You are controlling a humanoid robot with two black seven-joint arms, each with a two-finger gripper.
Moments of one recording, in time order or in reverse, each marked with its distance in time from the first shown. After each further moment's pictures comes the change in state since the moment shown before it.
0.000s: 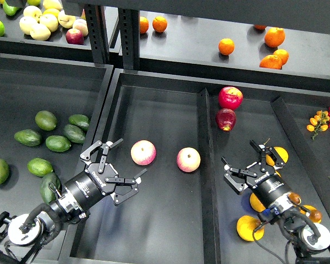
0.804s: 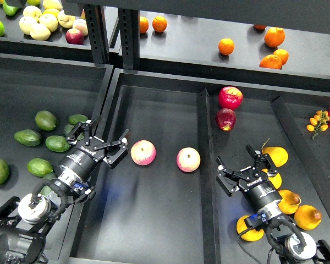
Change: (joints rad) left arm -0.207 0.000 0.047 0.242 -0.185 0.000 -0.146; right arm -0.042 0.002 -0.051 0.027 0.036 0.000 0.105
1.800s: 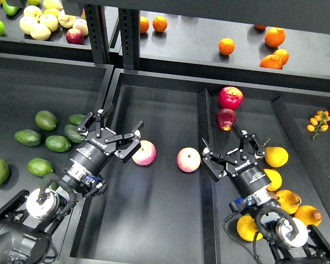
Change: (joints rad) left arm 0.033 0.000 0.080 -0.145 -0.008 0.000 -0.020; right arm -0.096 0.000 -0.102 0.271 0.106 -0.047 -0.002
